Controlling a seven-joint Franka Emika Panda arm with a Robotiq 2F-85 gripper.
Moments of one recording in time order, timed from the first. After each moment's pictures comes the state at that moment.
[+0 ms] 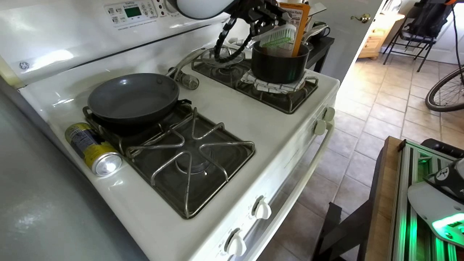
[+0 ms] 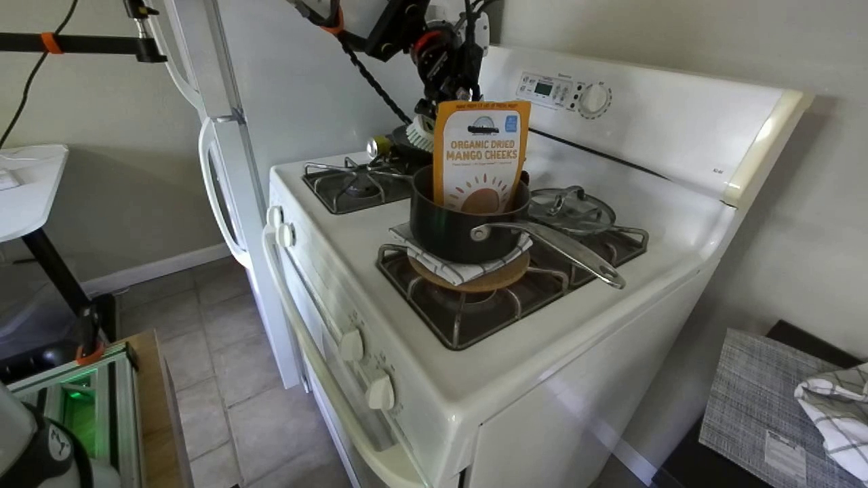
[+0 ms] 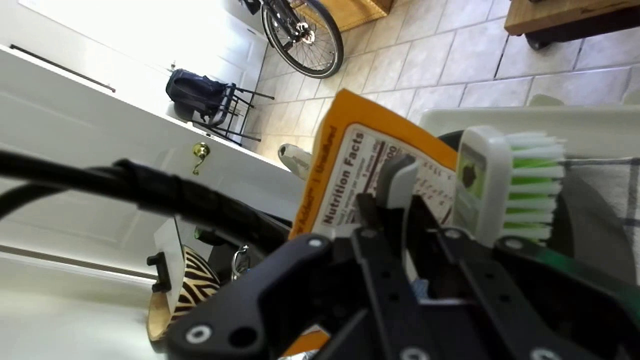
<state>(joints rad) 0.32 0.56 0.09 -1.29 -0.88 0.97 0.18</state>
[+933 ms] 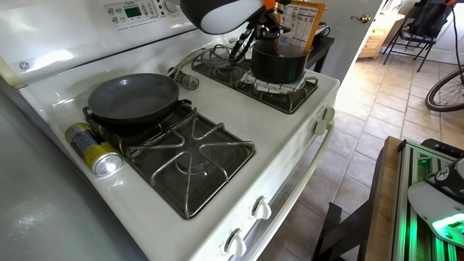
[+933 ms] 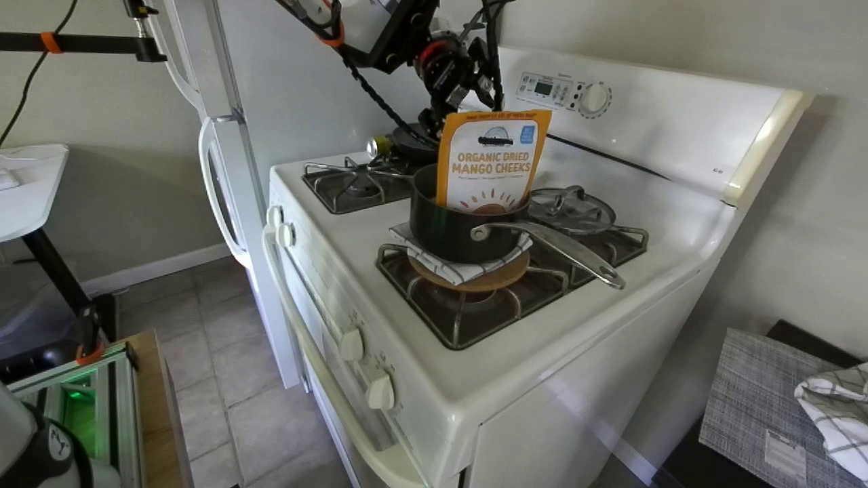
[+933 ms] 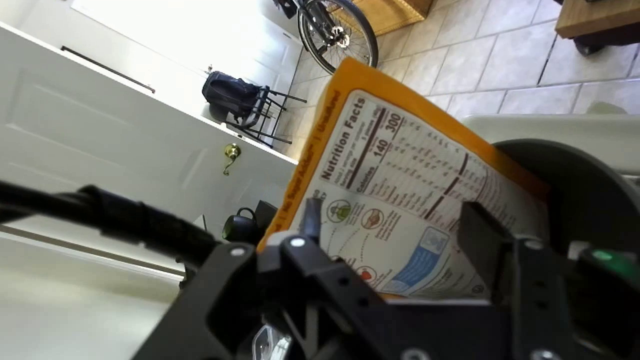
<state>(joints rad) 0.29 0.52 0.11 -1.41 -0.95 1.01 0.18</state>
